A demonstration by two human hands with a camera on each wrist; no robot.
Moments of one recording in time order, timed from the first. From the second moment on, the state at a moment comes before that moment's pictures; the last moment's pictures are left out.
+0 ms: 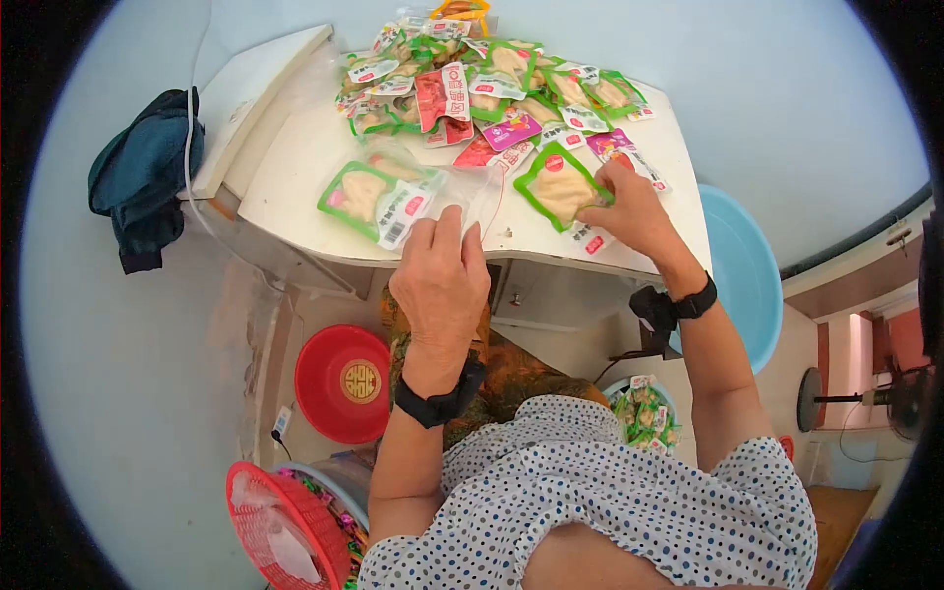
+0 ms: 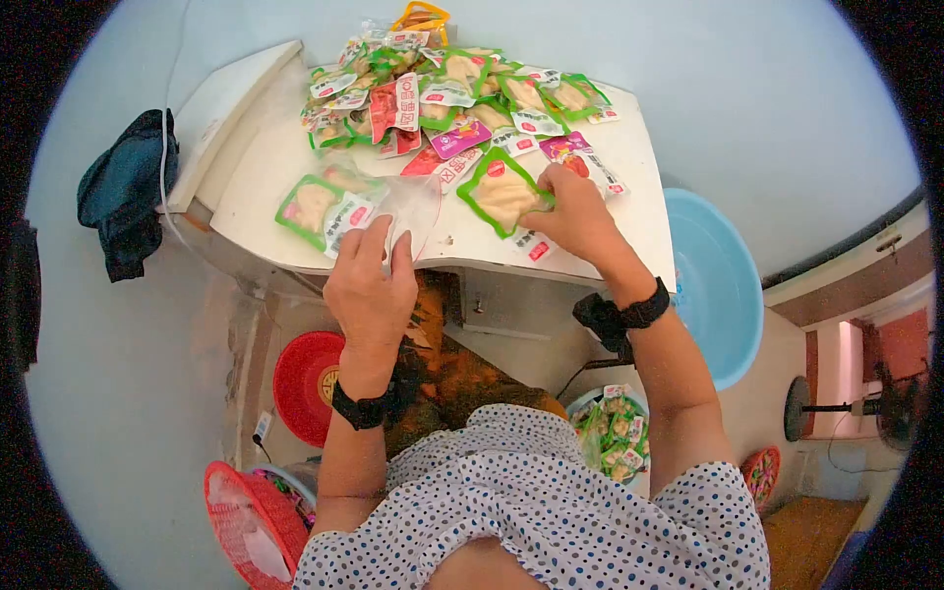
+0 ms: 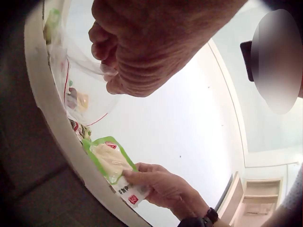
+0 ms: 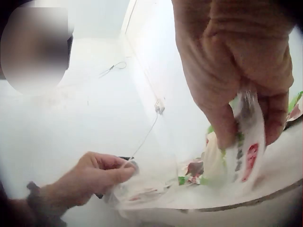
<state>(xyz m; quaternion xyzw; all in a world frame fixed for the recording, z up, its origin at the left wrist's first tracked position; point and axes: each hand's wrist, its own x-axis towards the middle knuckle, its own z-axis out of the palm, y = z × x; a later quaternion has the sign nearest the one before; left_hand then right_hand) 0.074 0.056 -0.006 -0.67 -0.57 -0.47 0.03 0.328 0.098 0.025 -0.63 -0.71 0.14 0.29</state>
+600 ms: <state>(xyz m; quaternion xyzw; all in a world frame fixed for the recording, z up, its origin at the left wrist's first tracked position) 0.071 0.062 -0.003 -0.67 -0.53 -0.51 0.06 0.278 0.046 0.018 -0.43 -0.38 0.68 0.46</state>
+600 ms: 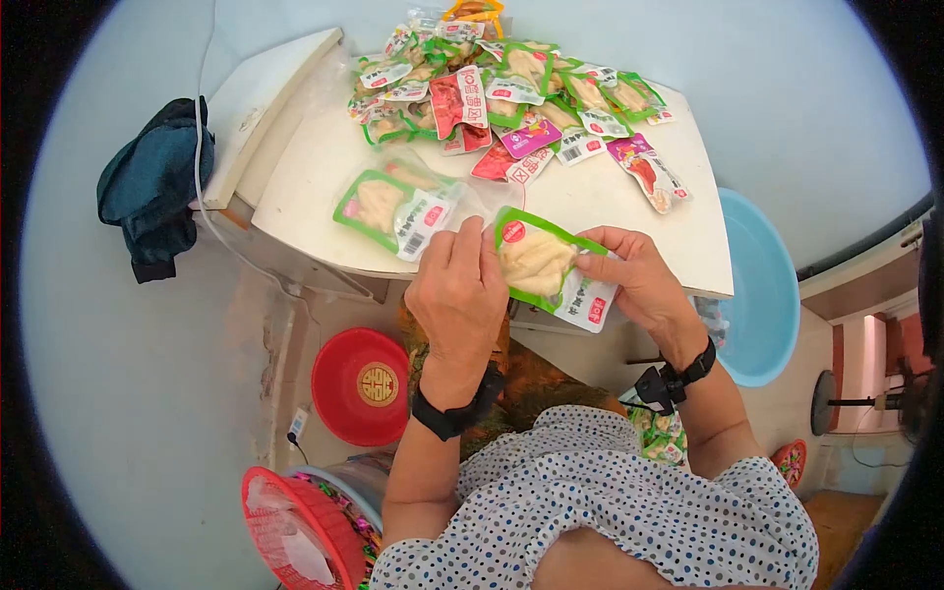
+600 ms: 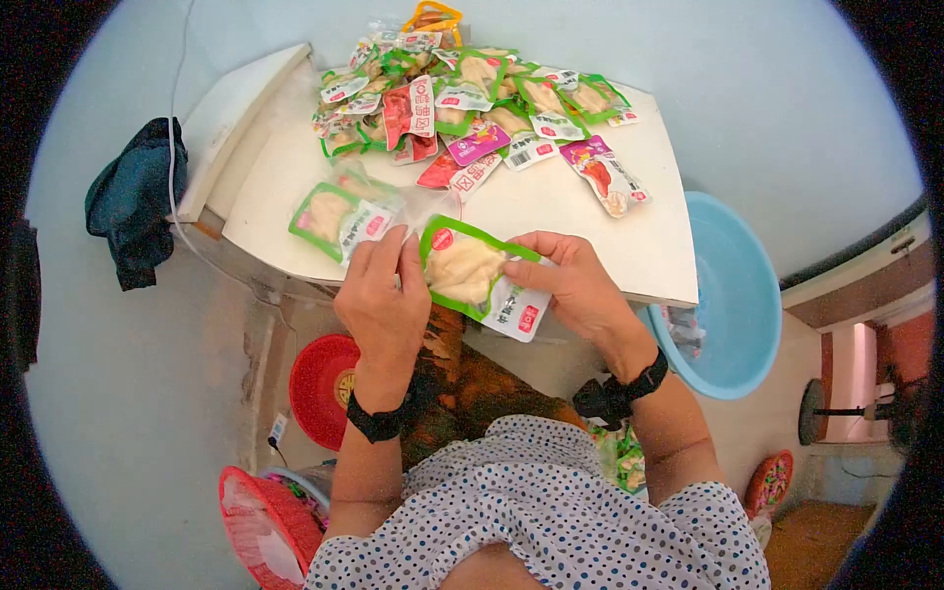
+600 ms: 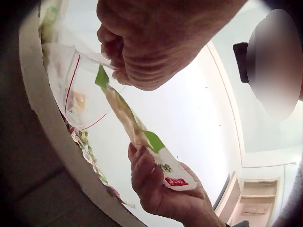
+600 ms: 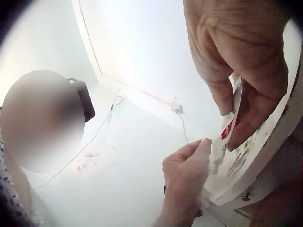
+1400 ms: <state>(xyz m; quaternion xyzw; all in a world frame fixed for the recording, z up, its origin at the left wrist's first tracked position) 0.064 0.065 0.003 -0.69 -0.50 -0.52 0.05 0.232 0.081 -0.001 -0.25 -0.24 0.79 0.51</state>
